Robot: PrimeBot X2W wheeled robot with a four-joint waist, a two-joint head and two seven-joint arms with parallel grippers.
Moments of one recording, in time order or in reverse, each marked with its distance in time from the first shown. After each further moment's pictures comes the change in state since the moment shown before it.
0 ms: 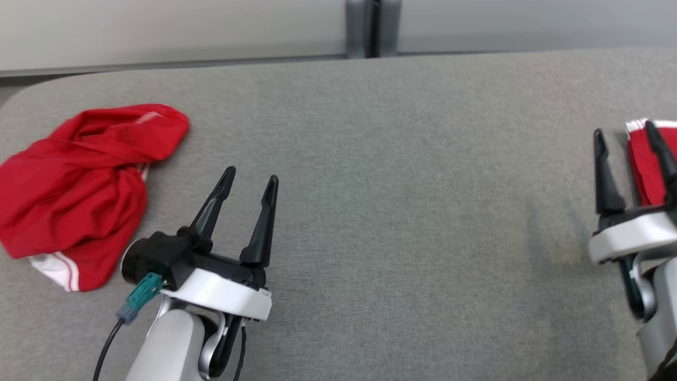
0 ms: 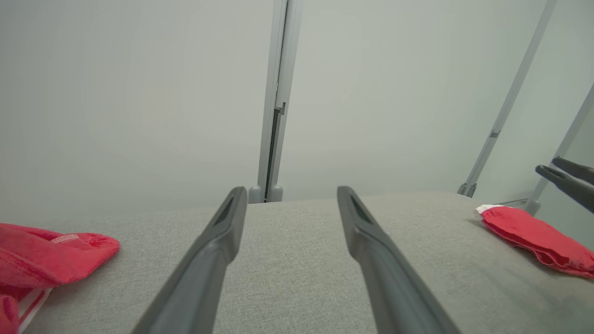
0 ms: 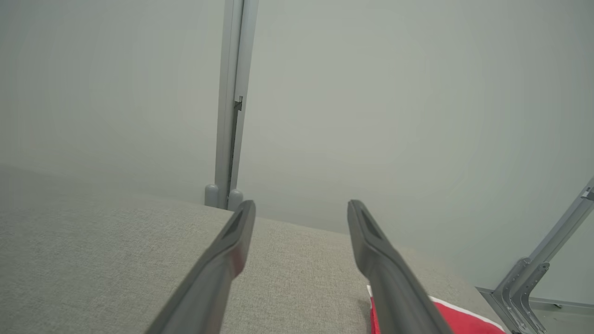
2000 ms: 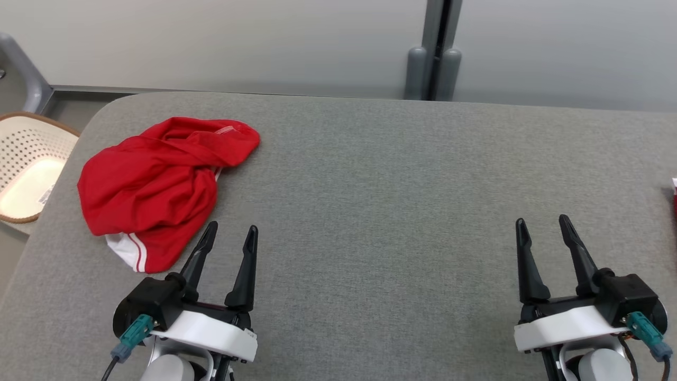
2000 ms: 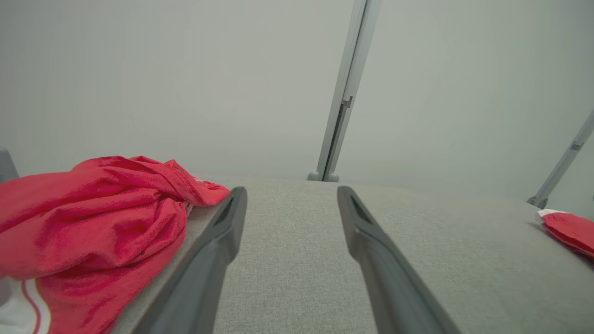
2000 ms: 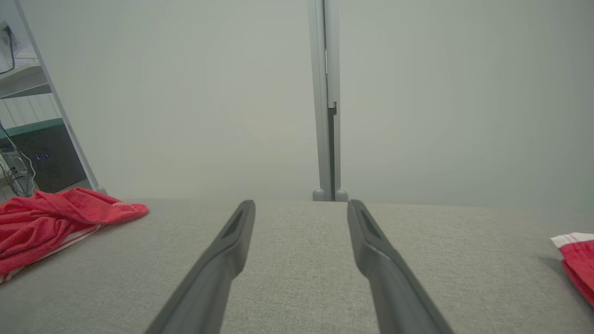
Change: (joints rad) left arm 0.143 -0.007 0.064 0.041 -0.004 0.004 0.000; right arm 0.317 0.233 0.044 -0.211 0.090 0.000 0.000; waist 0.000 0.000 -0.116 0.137
